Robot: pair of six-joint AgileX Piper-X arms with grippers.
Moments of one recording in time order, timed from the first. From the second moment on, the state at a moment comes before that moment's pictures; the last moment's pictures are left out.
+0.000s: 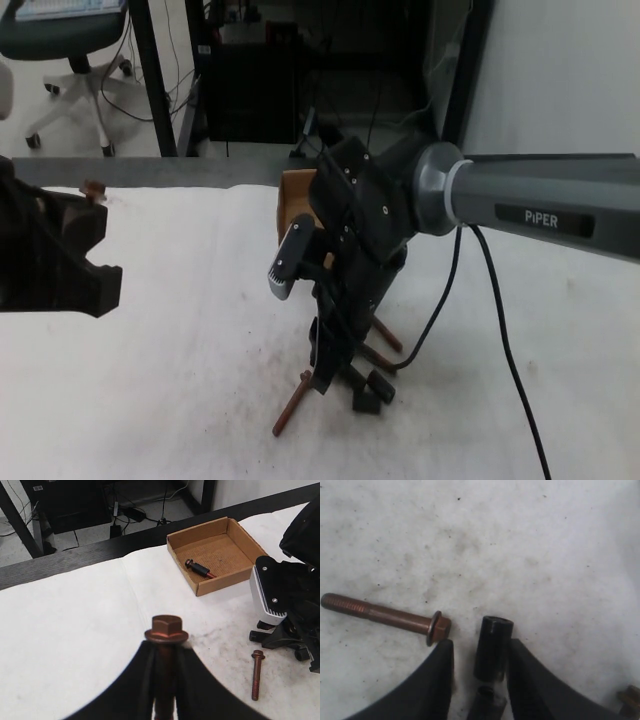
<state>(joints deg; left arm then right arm) -14.9 39.7 -43.8 40.2 3.9 6.5 37.6 113.8 -80.6 44.7 -8.8 -28.3</state>
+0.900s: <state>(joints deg) -14.9 39.7 -43.8 40.5 3.9 6.5 37.4 118.0 -81.3 43.0 -8.2 -28.3</state>
